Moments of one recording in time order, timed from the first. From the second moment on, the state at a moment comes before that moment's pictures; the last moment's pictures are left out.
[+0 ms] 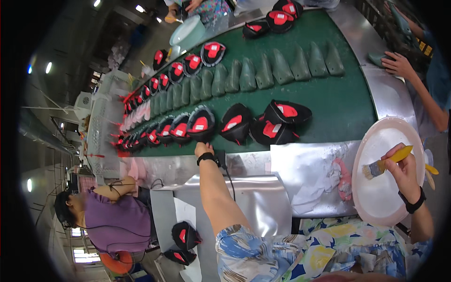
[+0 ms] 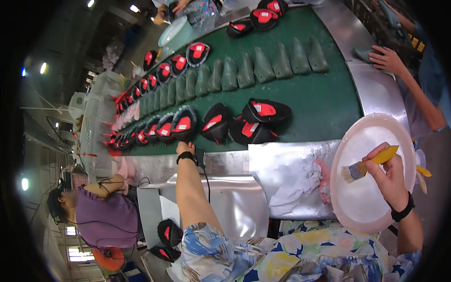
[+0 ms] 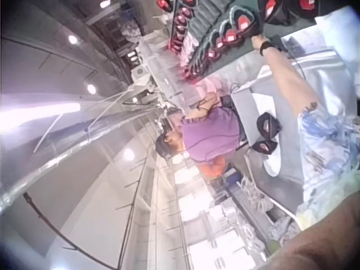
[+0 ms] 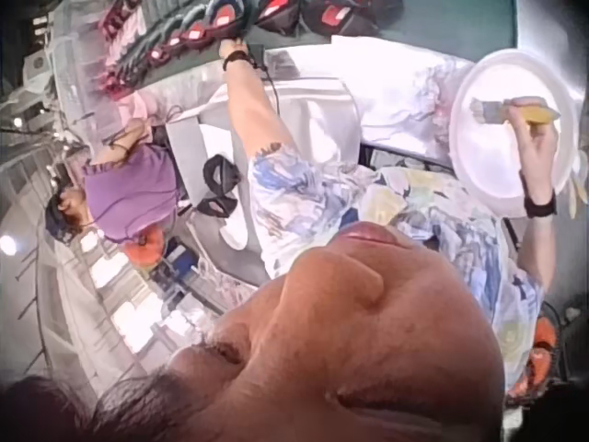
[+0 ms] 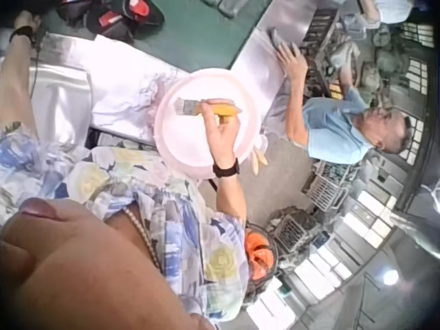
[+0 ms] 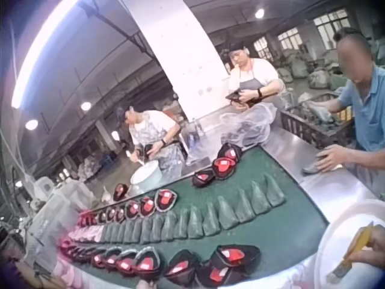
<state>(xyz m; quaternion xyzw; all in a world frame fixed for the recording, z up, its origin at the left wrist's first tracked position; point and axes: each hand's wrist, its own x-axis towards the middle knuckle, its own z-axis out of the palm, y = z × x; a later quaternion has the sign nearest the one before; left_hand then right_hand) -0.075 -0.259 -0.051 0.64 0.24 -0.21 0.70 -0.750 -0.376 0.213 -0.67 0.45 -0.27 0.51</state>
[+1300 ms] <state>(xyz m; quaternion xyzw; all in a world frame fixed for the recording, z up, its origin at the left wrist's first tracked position) -0.365 -0.263 0.173 0.44 -0.27 -0.64 0.57 -0.836 -0.381 0.237 -0.82 0.34 -0.34 0.32</state>
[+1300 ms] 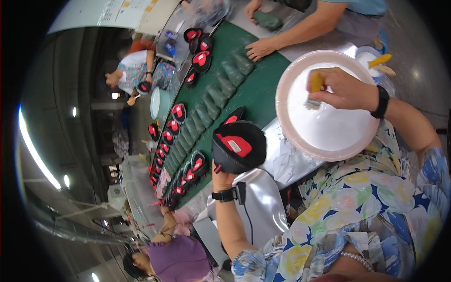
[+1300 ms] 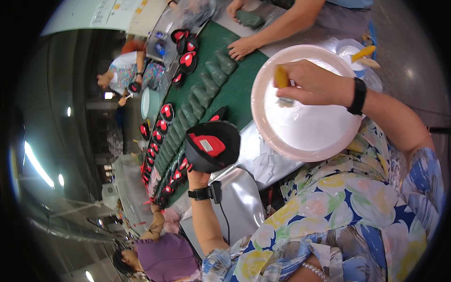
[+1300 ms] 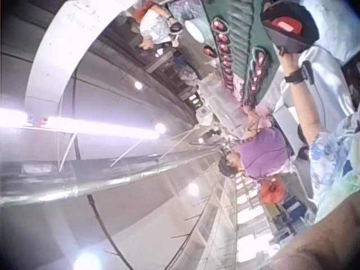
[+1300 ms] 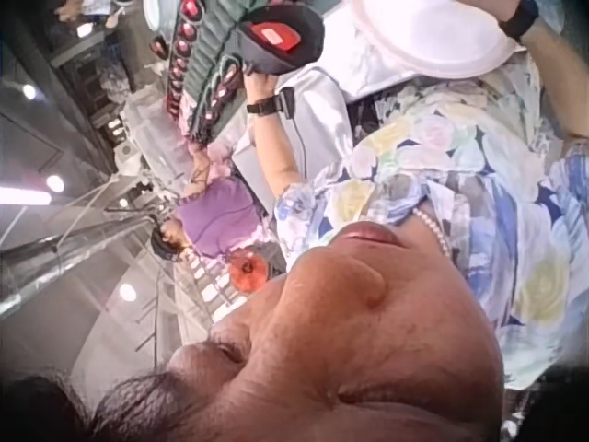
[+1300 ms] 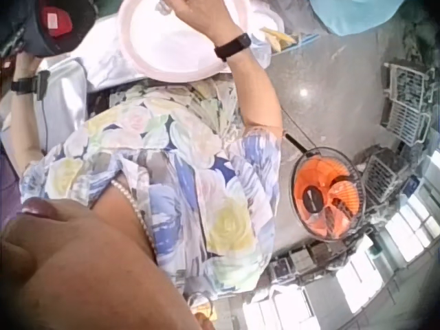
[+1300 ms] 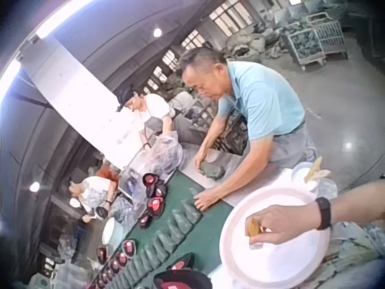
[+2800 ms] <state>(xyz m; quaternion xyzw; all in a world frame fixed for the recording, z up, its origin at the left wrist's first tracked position) -0.565 -0.258 0.148 0.25 -0.09 -0.88 0.39 -0.785 -0.356 0.250 -0.80 -0.04 -0.54 0.26</state>
